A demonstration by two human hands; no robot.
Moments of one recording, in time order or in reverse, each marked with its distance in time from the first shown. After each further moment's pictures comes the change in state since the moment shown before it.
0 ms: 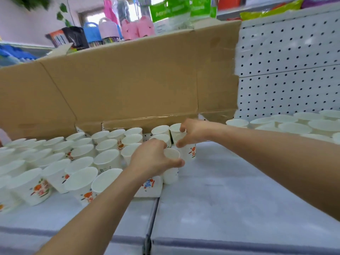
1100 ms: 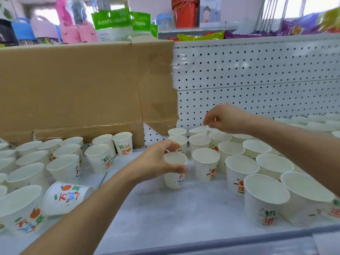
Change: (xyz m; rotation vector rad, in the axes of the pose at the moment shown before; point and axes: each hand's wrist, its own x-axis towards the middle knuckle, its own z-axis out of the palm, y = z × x) left_hand 0.012 0.131 0.042 -0.585 -0.239 0.409; right_hand -0.136 0.176 -0.093 -0.164 0.303 0.122
